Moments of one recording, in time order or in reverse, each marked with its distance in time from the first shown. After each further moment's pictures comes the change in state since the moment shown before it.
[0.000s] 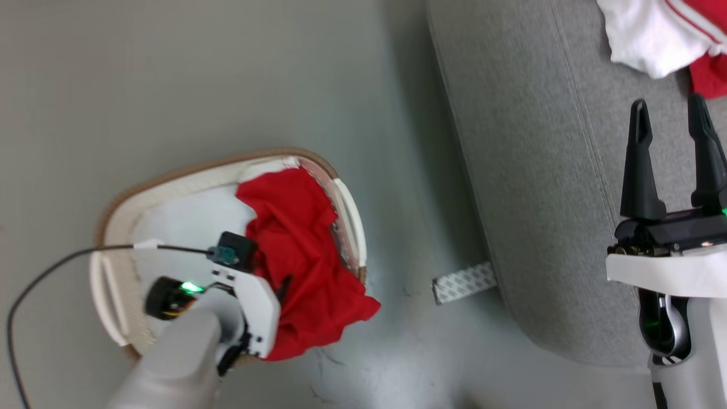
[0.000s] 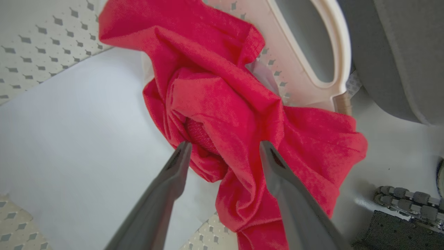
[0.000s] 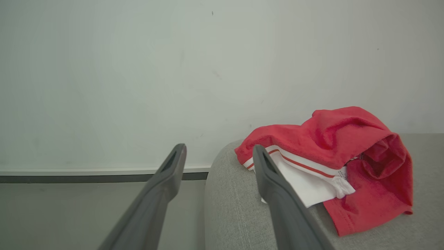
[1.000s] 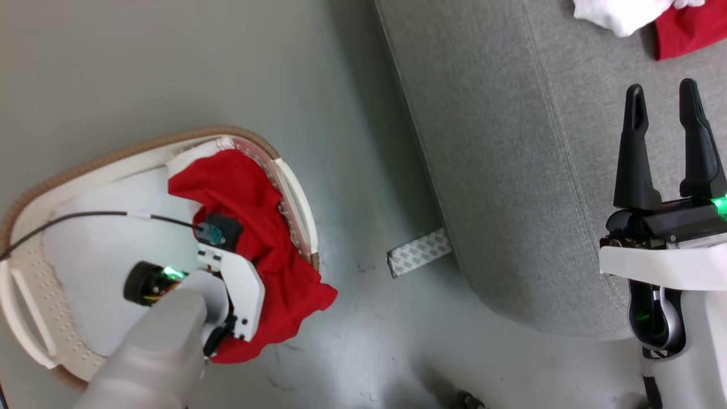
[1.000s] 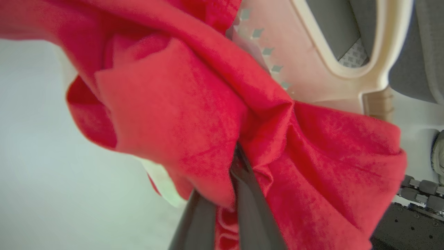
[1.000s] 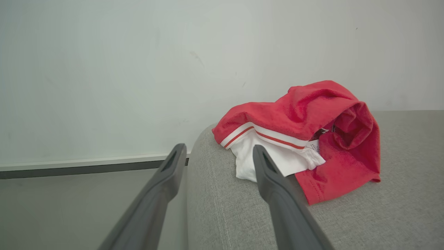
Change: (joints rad) left arm -0.117 0.060 -0.270 0.079 -0.224 0.000 0.063; right arm -0.028 0.010 0.035 -0.011 0.088 0.000 0.000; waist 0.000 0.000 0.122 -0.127
